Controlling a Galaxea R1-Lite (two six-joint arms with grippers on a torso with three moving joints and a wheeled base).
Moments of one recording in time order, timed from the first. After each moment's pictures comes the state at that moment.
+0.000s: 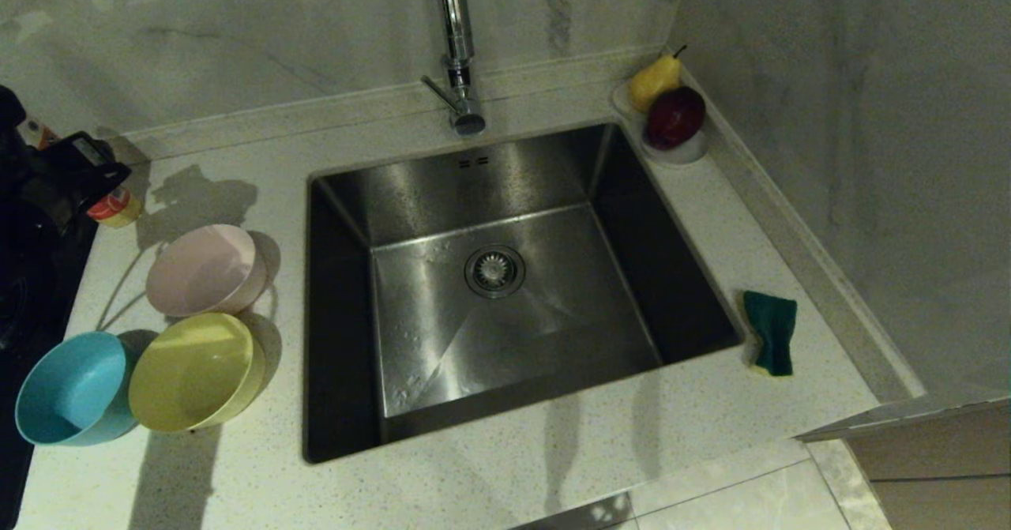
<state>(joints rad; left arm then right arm) 0.28 1.74 -1.14 -0.68 0.37 -0.28 0.00 0.00 0.00 -0.01 0.00 0.00</state>
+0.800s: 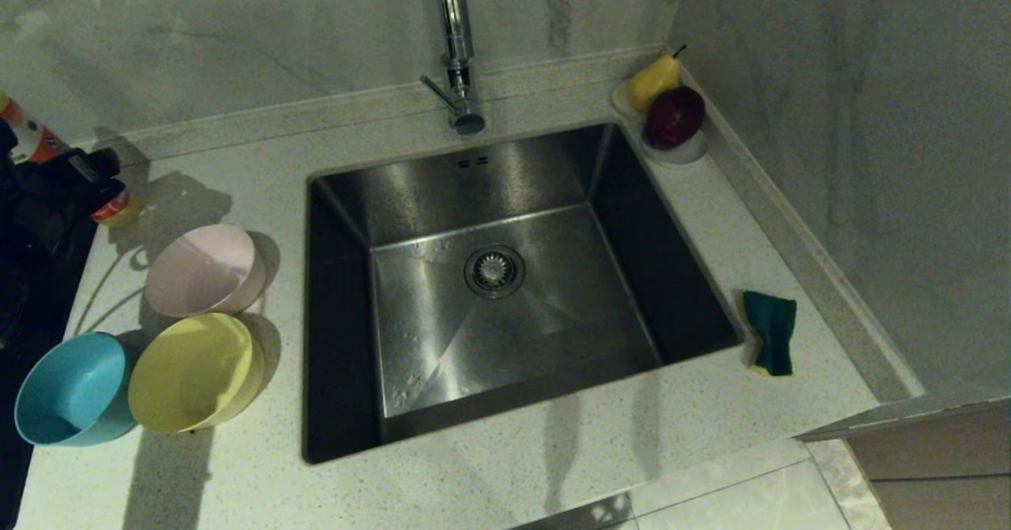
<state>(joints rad) 0.36 1.81 -1.13 -0.80 0.26 -0.24 0.00 0.00 0.00 0.00 0.00 0.00</state>
